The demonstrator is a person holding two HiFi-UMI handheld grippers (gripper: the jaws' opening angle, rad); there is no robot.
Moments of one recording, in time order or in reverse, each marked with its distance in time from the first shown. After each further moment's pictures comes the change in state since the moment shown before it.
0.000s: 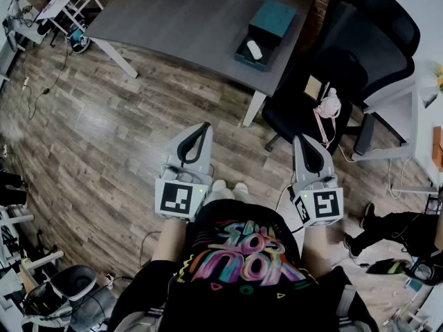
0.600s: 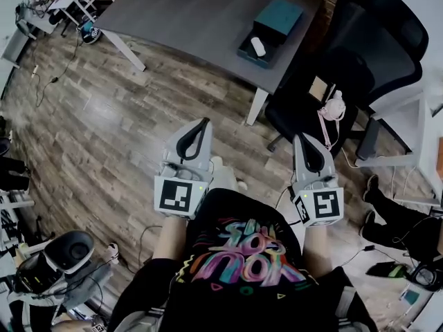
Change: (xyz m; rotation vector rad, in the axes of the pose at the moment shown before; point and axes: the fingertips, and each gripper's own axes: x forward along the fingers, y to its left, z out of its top) left arm 0.003 -0.022 0.001 0.018 -0.016 0.064; right arm -0.010 -0.016 -0.011 0.000 -0.015 0.055
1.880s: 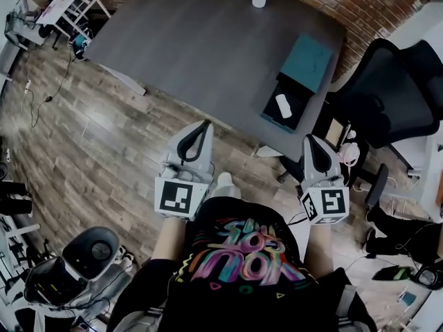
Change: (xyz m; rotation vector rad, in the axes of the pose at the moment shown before) left arm 0.186 0.189 0.009 -0.008 0.020 -0.051; right arm 0.249 -0.061 0.017 0.030 0.070 -0.087
